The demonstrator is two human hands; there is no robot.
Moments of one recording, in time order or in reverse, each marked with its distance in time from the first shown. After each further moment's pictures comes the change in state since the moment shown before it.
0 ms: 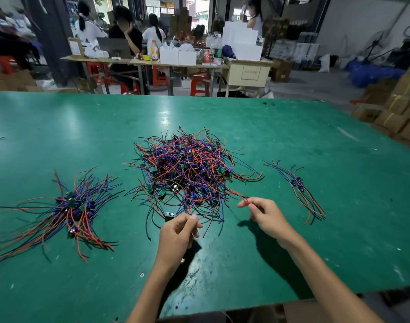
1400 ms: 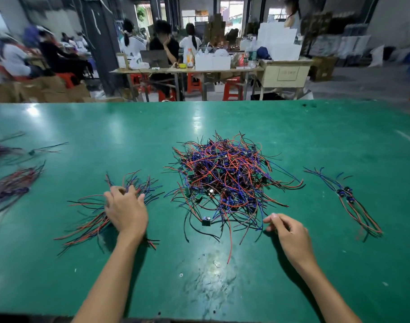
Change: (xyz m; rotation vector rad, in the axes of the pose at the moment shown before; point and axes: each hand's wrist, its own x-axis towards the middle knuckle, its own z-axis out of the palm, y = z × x) left_hand 0.065 0.033 -0.162 1.242 0.780 -0.053; right_hand -0.017 0.001 0.058 0.102 0.236 -0.049
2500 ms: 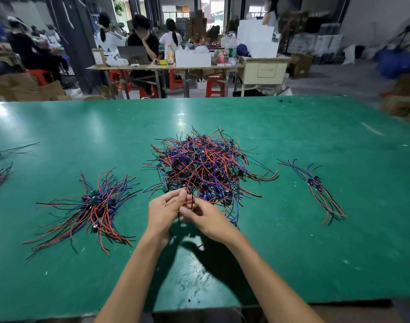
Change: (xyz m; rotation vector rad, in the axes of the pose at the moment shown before) left_hand -0.086 0.095 -0.010 -1.312 -0.762 -0.319; right_hand -0.009 -0.090 0.071 0.029 -0.634 -0.052
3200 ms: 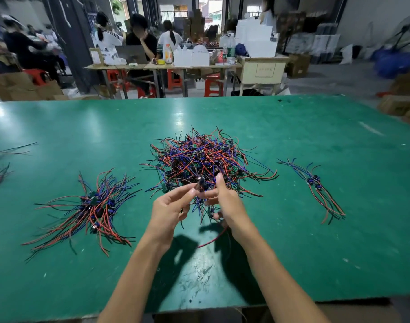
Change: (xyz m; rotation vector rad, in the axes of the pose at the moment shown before) left_hand -0.020 0.013 0.005 -0.026 -0.173 0.074; right_hand -0.005 -0.022 -0.033 0.288 0.326 0.313
